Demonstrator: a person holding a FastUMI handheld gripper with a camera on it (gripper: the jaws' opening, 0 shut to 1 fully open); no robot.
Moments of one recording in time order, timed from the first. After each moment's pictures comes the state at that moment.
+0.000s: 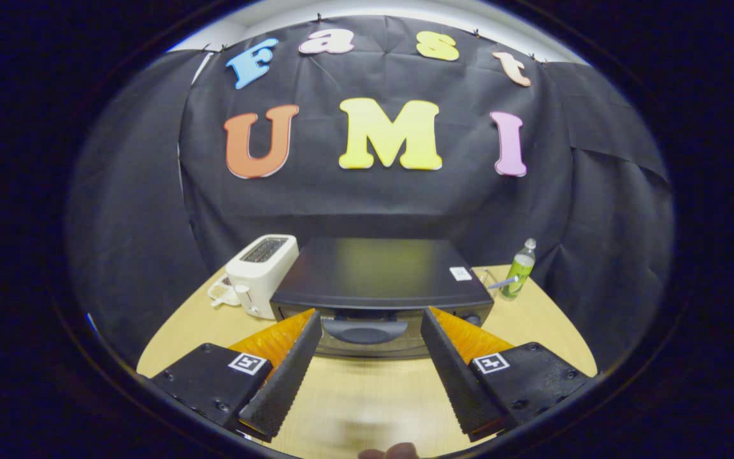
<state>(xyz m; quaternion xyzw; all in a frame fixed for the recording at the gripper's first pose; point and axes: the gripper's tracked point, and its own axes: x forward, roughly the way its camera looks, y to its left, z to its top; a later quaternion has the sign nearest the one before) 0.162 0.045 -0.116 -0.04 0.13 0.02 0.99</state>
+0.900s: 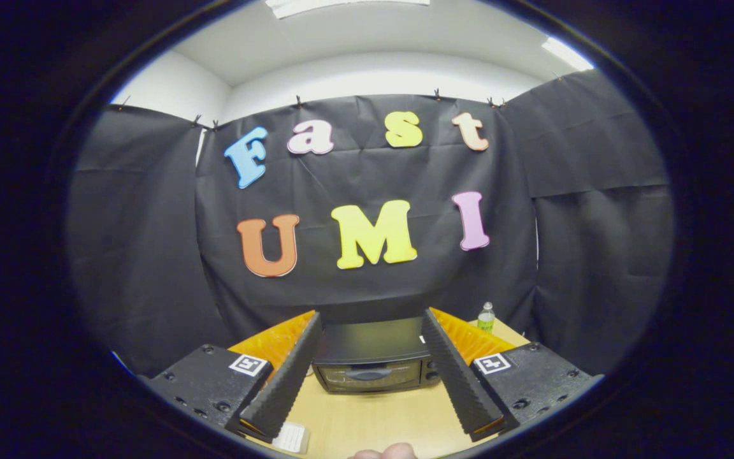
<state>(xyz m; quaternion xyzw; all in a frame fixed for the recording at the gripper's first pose) 0.003 0.036 0.038 0.01 -0.03 0.01 1.00</state>
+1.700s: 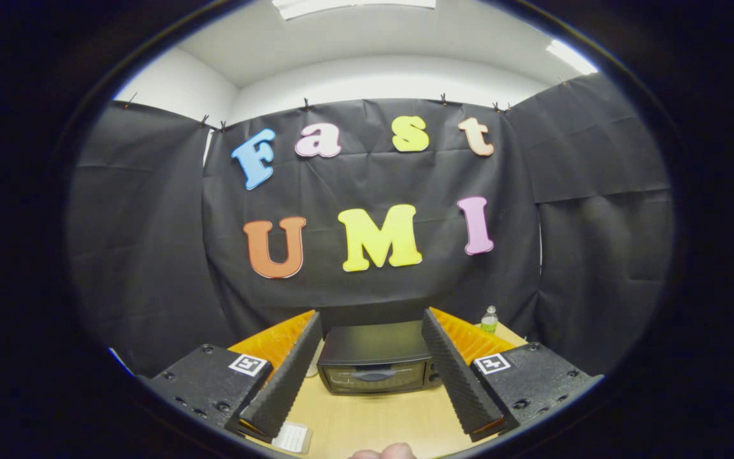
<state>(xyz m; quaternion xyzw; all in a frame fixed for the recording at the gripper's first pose) 0.003 0.051 0.038 0.01 -0.03 0.02 1.00</state>
